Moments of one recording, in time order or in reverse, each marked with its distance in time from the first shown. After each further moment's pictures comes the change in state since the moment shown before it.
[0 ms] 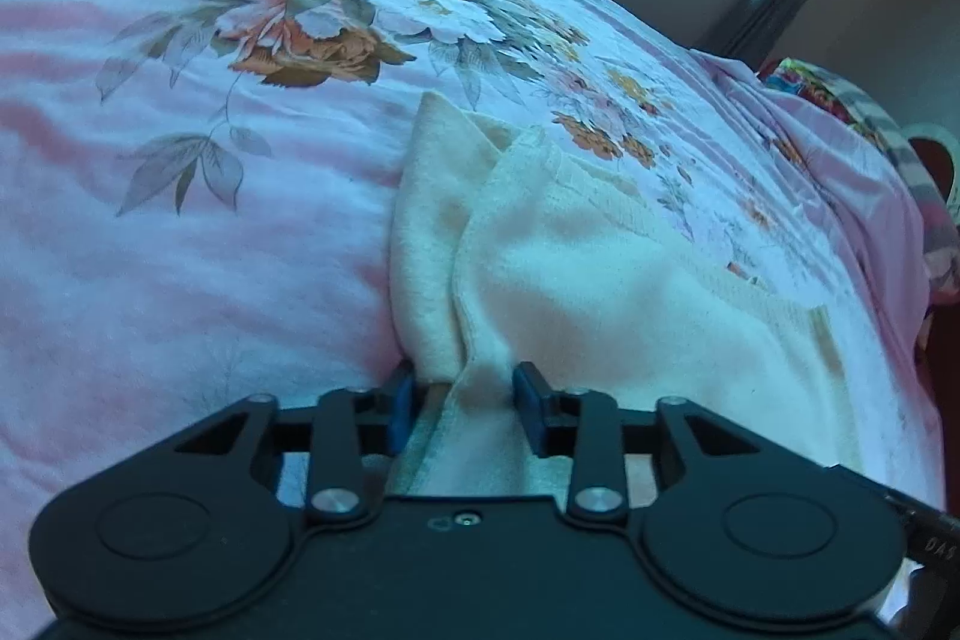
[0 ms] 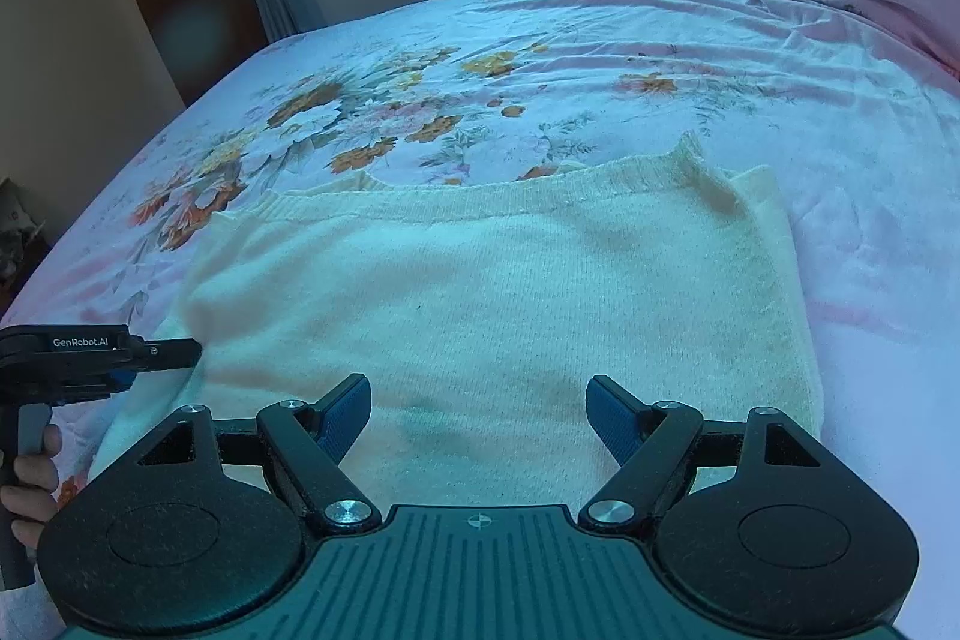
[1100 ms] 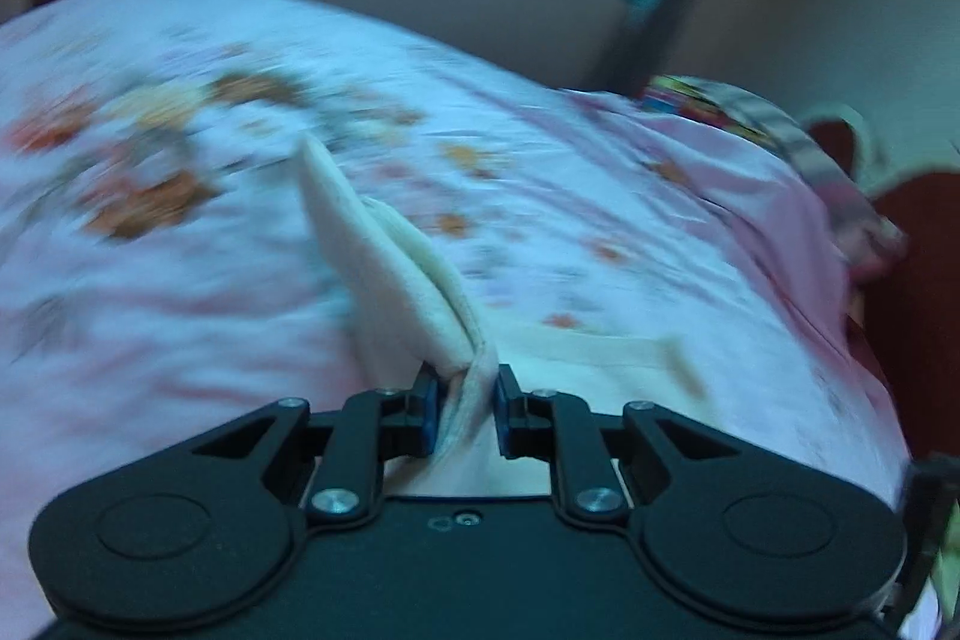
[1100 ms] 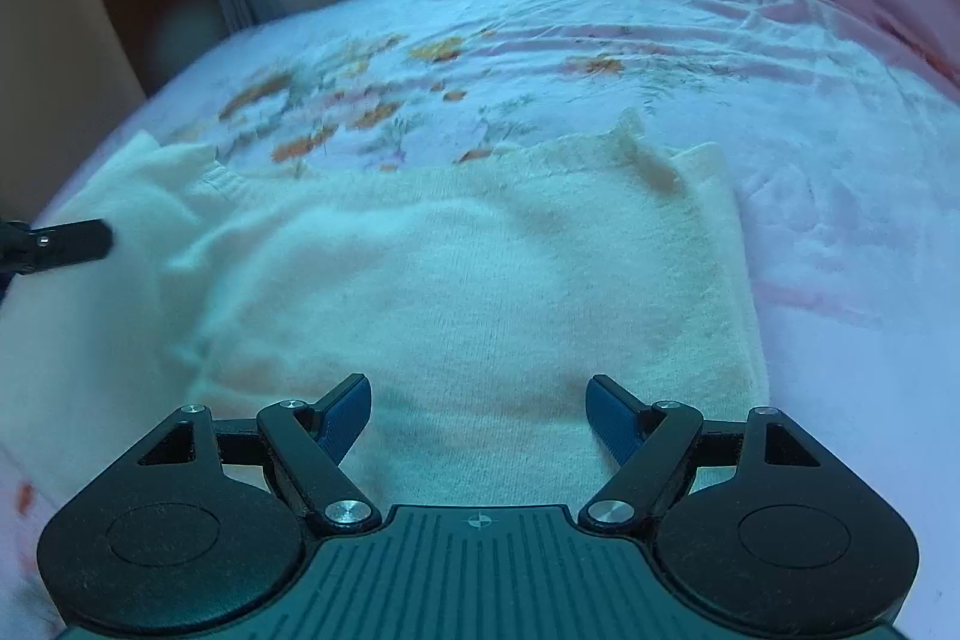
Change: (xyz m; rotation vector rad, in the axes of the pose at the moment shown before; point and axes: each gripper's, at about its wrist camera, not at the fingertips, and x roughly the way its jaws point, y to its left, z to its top) left arm -0.044 -0.114 0.008 0.204 -0.137 -0.150; right arm 0.002 -0.029 -0.002 0.045 0.009 -0.061
